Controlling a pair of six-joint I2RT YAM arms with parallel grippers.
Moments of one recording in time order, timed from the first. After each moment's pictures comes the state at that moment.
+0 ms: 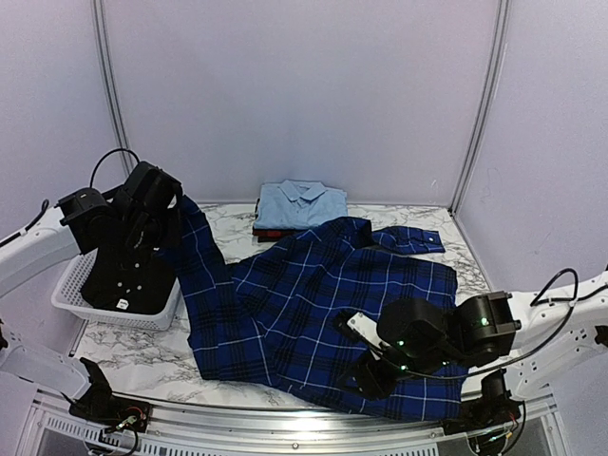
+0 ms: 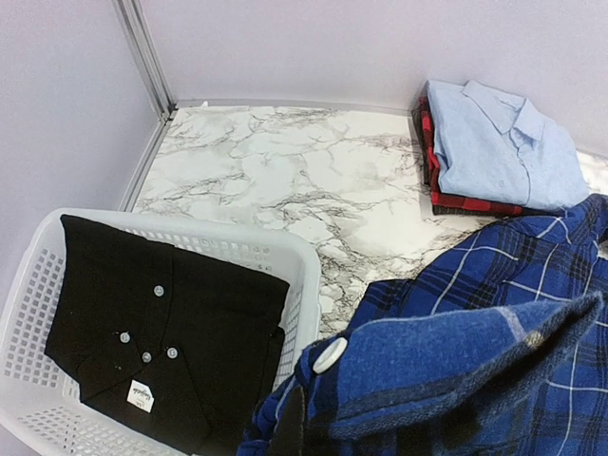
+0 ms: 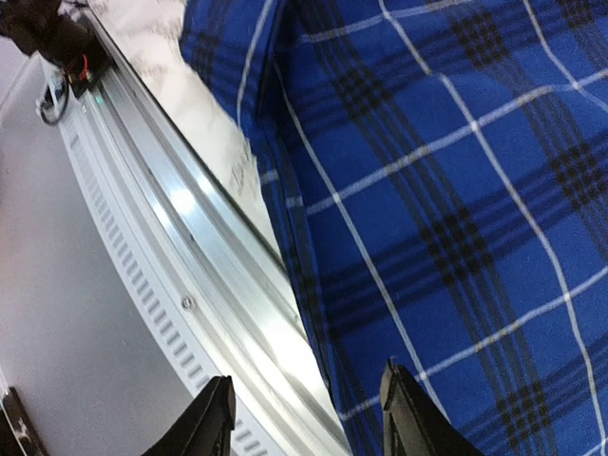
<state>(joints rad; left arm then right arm) -0.75 1.23 1.22 -0.85 -0.65 -0.61 1.41 1.15 0.81 -0.52 0.06 0.61</state>
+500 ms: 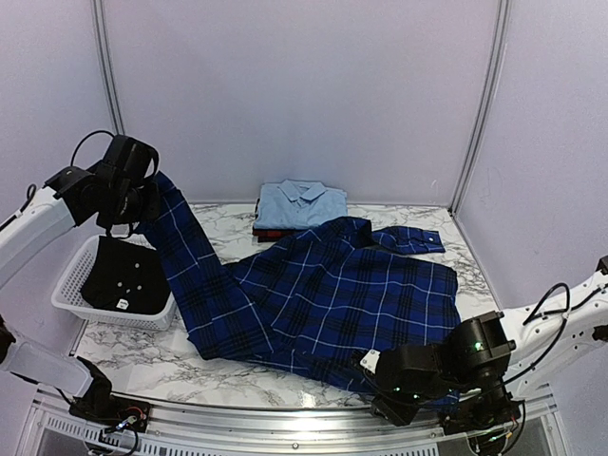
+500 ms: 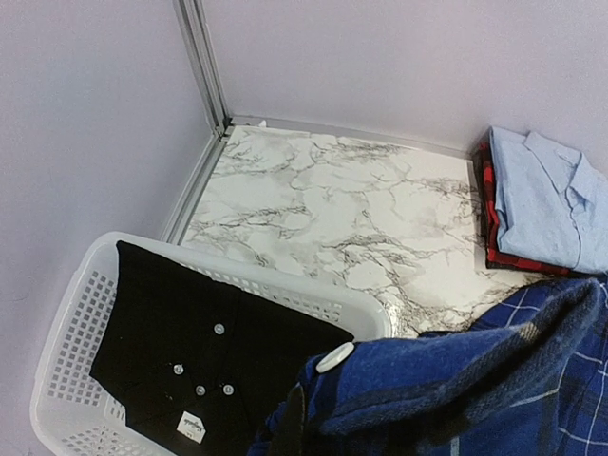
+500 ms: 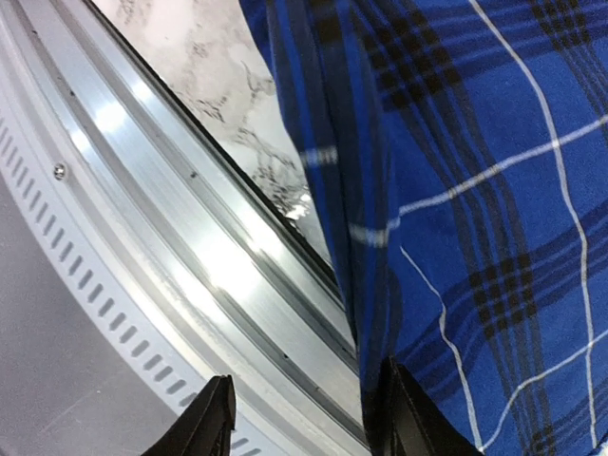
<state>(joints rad) -0.52 1.28 1.33 -0.86 -0.59 -0.49 1.55 1.17 0.75 -0.79 0.12 0.69</state>
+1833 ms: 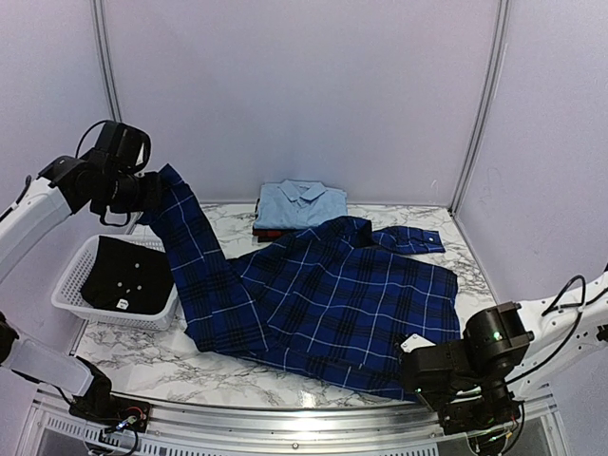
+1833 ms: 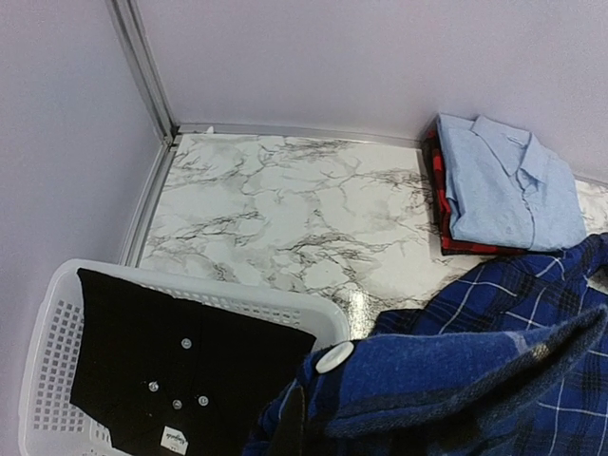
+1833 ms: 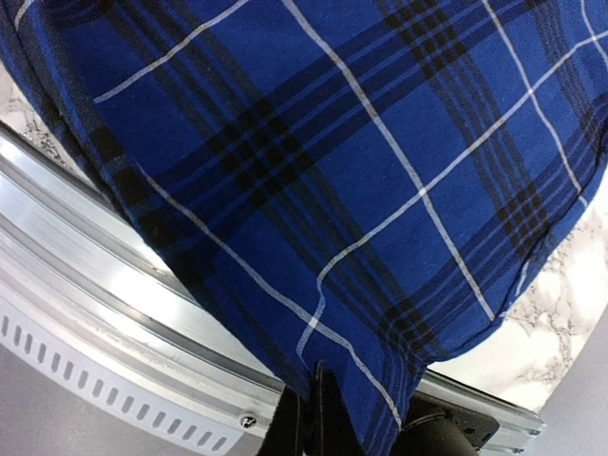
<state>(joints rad) -0.44 1.30 1.42 -0.86 -0.40 -0.38 1.55 1.09 0.77 -1.20 0.27 0.93</state>
